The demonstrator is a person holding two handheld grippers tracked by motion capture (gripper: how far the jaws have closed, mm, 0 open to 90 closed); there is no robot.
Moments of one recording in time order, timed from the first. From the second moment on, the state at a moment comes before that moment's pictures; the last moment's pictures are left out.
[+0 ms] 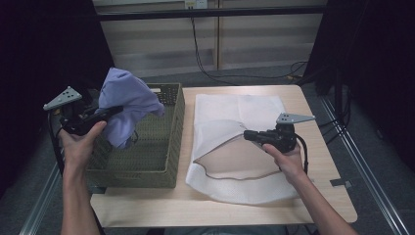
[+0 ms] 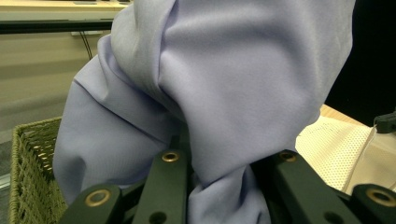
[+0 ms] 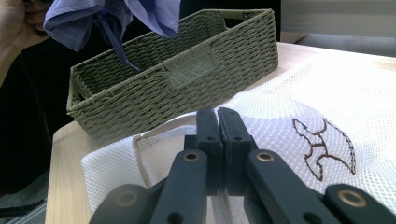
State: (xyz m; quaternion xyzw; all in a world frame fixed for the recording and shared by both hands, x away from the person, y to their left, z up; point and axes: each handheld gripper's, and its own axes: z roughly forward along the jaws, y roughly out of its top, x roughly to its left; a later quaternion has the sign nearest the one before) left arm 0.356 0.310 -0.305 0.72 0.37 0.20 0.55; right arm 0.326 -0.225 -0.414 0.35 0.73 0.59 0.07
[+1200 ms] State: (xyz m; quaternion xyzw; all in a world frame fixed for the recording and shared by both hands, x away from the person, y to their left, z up) left arm 0.319 0.287 -0.258 0.71 0.30 0.23 0.60; right arm 0.326 -0.224 -0.414 0.34 0.73 0.59 0.07
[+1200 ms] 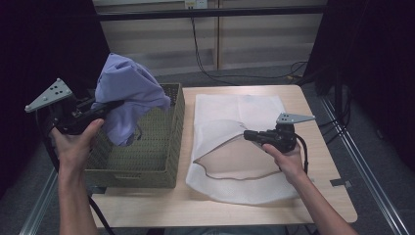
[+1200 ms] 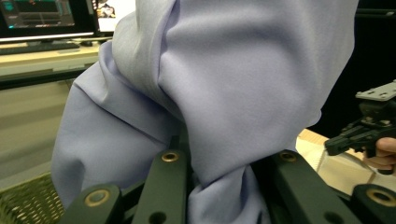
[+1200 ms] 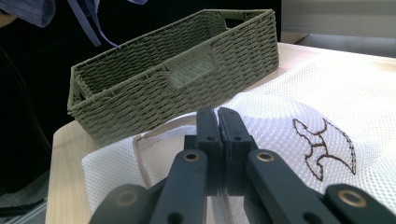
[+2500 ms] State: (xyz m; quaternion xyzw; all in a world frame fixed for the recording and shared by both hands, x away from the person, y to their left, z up) left arm 0.300 0.234 -0.239 0.72 0.23 0.19 0.62; right arm 0.326 -0.224 -0.415 0.34 0.73 0.59 0.07
